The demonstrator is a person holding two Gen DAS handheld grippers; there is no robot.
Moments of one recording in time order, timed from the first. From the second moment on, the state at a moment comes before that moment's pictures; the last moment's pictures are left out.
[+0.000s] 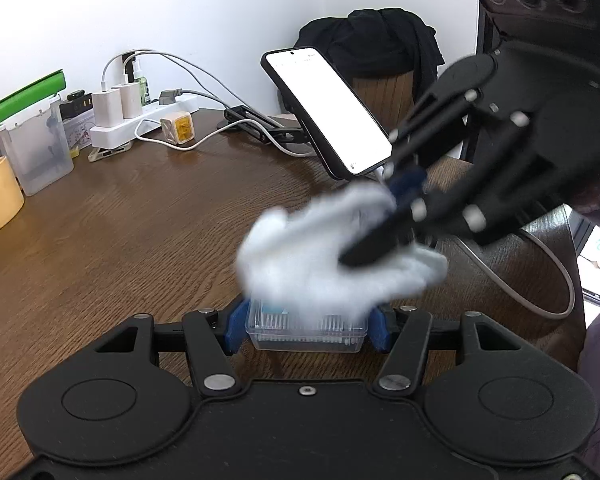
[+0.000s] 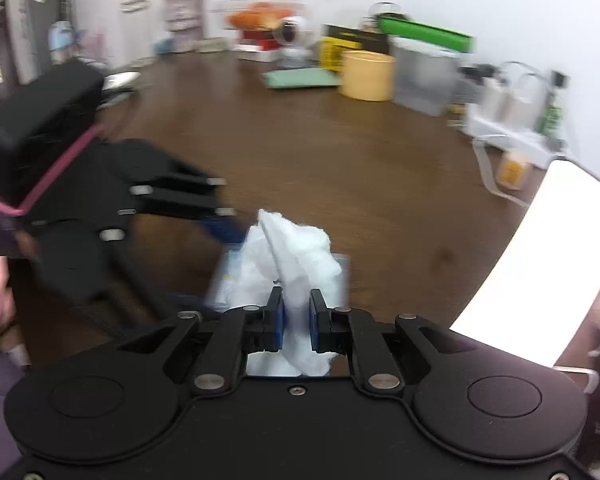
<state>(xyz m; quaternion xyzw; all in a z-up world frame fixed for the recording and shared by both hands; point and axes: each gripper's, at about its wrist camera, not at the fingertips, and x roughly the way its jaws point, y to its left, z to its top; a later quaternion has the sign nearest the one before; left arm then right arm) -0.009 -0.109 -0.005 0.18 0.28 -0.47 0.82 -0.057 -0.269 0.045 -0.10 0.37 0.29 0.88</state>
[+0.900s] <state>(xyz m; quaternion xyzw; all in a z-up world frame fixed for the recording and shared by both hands) -0.007 -0.113 -0.006 0.18 0.28 -0.47 0.82 -0.058 -0.284 0.047 -0.08 0.36 0.25 0.89</state>
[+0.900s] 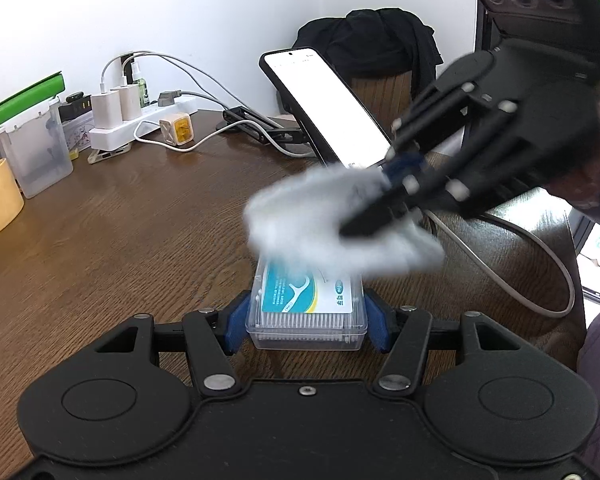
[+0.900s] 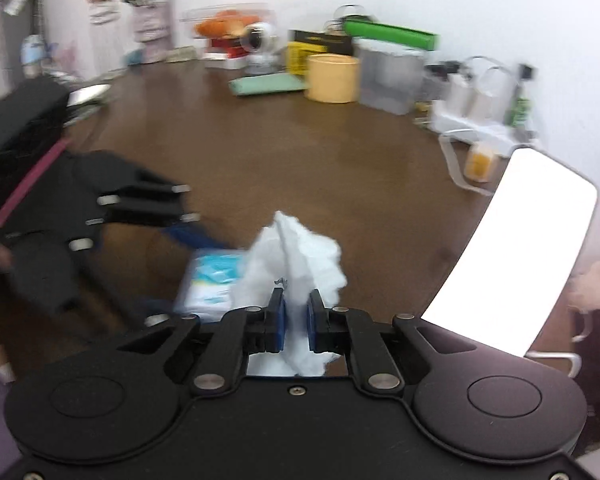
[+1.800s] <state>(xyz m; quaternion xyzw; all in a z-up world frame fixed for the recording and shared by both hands) -0.012 -0.110 -0.005 0.18 0.28 -0.47 0.82 -0.045 -0.288 0.042 -0.06 0.36 0.20 0.91</state>
